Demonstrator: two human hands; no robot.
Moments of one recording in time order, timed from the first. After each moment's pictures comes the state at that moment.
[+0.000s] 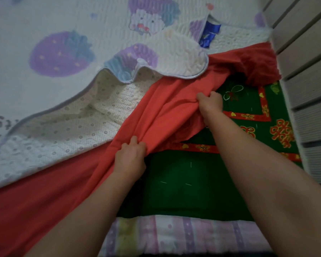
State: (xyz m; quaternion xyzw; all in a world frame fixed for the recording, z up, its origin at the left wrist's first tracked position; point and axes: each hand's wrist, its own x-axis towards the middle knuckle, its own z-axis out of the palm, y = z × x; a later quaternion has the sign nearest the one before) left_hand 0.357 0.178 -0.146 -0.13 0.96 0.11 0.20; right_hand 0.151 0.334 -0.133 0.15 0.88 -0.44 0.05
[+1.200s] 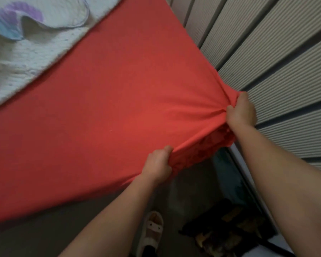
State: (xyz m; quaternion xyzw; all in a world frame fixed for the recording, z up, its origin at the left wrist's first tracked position) left_hand 0.590 0.458 -0.135 0.14 0.91 0.29 0.27; right_hand 0.503 0.691 -0.063 0.33 0.94 -0.09 -0.03
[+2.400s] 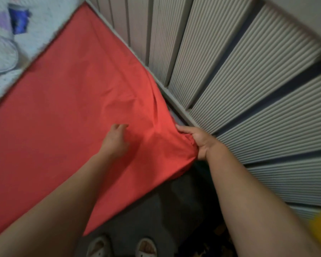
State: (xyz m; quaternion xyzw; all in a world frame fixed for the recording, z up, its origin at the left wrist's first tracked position) left_hand 0.450 0.531 -0.126 0.12 0.93 0.27 0.21; right_hand 0.517 0.765 -0.081 0.33 0.45 -0.79 0.26
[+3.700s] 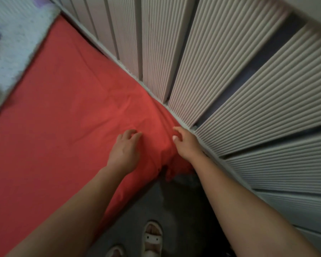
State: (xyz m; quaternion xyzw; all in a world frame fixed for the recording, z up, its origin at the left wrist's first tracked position) left_hand 0.361 0.572 -0.140 0.24 0.93 0.20 0.21; right_hand 0.420 0.779 -0.166 0.26 0.90 -0.36 0.06
